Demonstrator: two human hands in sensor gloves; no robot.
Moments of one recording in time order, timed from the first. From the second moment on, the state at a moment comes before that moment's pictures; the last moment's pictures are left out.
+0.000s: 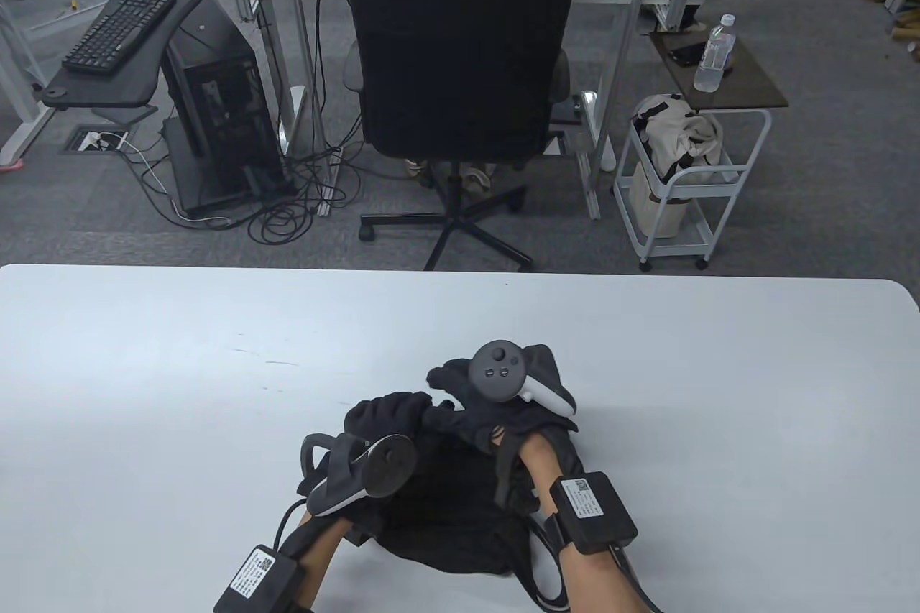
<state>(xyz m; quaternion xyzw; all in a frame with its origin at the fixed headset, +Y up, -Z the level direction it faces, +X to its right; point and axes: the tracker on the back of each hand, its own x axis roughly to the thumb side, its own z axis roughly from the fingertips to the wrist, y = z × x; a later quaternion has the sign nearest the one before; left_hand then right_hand) -0.130 -0.713 -0.356 0.12 -0.18 0.08 0.97 0.031 -0.695 -0.429 0.25 0.18 0.92 0.25</state>
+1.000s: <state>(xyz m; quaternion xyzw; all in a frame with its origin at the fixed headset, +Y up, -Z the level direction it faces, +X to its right) -0.143 -0.708 -0.363 0.12 -0.15 0.07 0.98 0.015 -0.680 -0.429 0.24 0.13 0.93 0.22</state>
